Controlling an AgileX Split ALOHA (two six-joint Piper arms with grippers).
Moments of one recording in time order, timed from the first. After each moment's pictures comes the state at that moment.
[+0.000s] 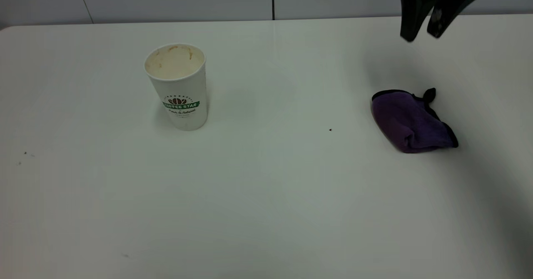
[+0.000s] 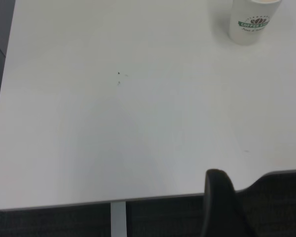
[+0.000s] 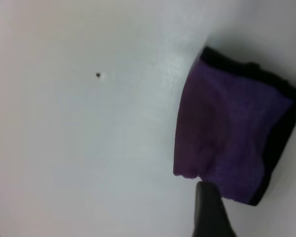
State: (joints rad) left arm 0.01 -0.02 -0.51 -0.02 1.15 0.07; right arm 0.16 2.36 -1.99 0.17 1.20 -0.25
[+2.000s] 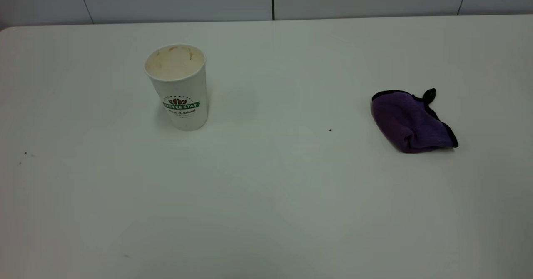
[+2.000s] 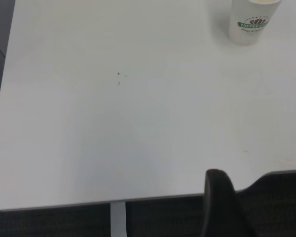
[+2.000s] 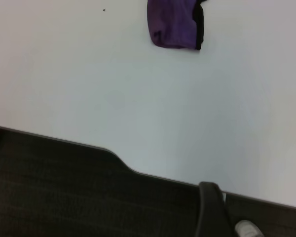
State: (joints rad) left arm 0.01 -0.02 -0.51 -0.03 1.15 0.07; right arm 0.17 0.23 -0.48 0.05 1.12 -0.05
